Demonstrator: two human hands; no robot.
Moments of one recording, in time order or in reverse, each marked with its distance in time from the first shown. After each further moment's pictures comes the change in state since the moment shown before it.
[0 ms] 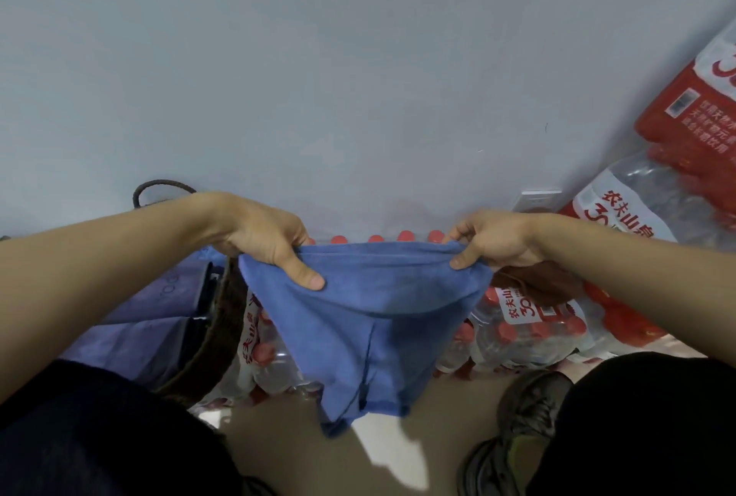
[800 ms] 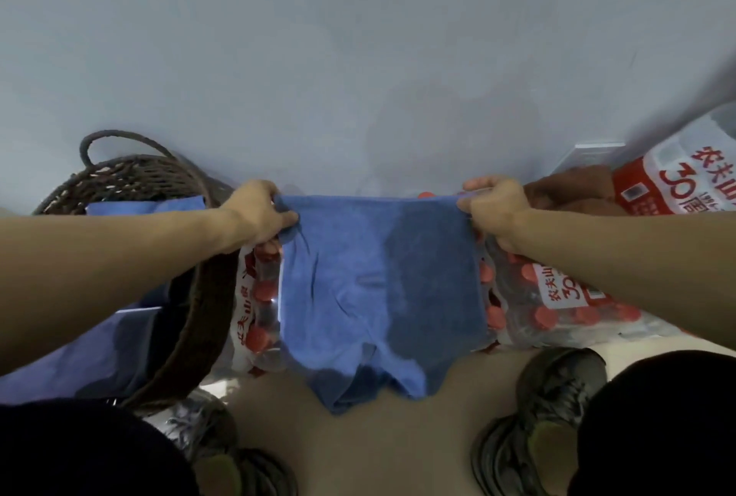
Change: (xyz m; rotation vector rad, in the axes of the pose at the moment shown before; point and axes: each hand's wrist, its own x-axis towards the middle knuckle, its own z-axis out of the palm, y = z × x) left_hand 0.121 -0.084 -0.010 -0.055 0.863 -0.141; right_hand 0.124 0.041 0.027 0.337 0.729 -0.016
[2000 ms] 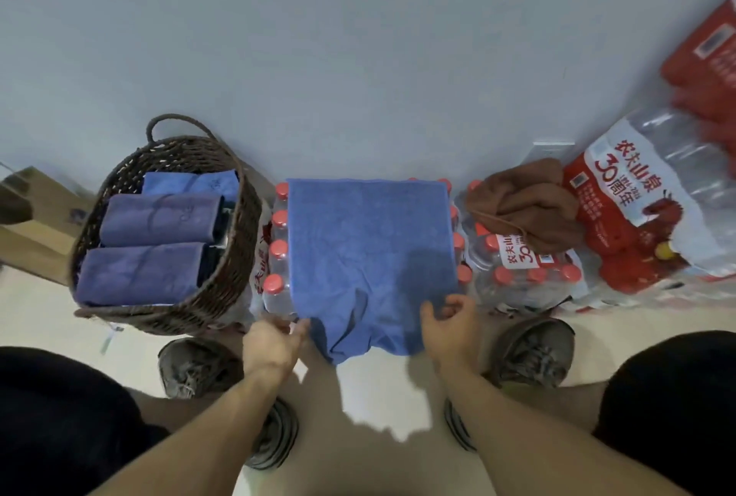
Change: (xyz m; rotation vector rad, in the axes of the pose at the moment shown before) left_hand -0.198 -0.067 0.135 -0.291 0.142 -0.435; right_hand -0.198 0.136 0.037 0.071 0.236 0.080
